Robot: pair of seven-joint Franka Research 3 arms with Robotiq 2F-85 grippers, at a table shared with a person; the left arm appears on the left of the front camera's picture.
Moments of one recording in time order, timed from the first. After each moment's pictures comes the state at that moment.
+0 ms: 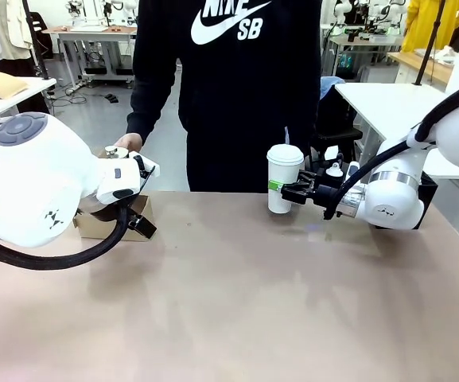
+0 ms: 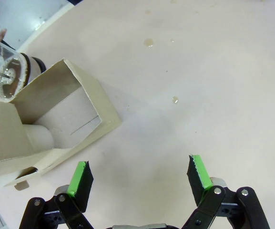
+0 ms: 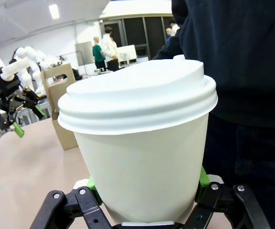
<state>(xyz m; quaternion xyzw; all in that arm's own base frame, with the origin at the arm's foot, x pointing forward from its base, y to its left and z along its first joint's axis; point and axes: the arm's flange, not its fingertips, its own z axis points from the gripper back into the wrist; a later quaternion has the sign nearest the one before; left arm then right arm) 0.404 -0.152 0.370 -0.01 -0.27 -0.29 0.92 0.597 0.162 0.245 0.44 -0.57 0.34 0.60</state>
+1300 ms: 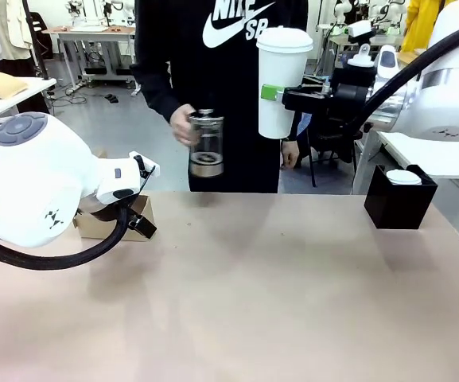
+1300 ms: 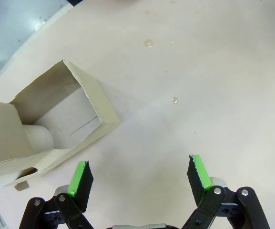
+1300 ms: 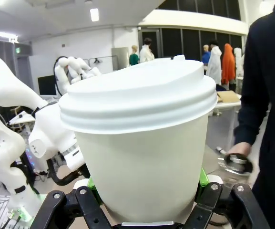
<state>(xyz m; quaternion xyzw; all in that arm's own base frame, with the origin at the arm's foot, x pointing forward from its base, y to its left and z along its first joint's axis) 0.404 -0.152 0.371 -0.01 -0.27 -0.29 0.92 0.480 0.208 0.511 0.48 -0.55 0.41 0.55</state>
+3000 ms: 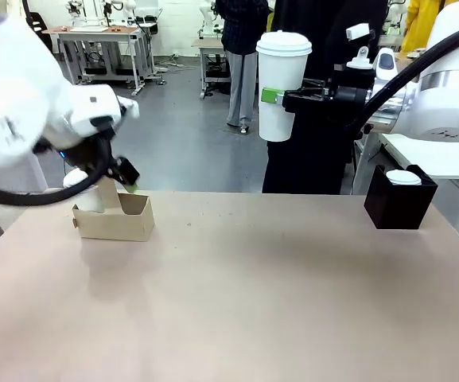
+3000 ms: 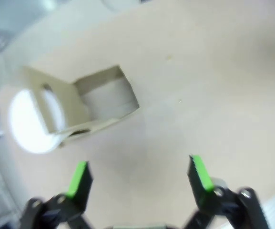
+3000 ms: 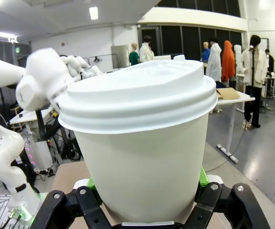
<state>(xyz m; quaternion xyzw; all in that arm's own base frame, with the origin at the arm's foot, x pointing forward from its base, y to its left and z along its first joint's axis) 0.399 -0.131 0.514 -0.01 -0.24 -0.20 0.95 0.482 0.203 0.510 0.48 -0.56 0.40 0.55</state>
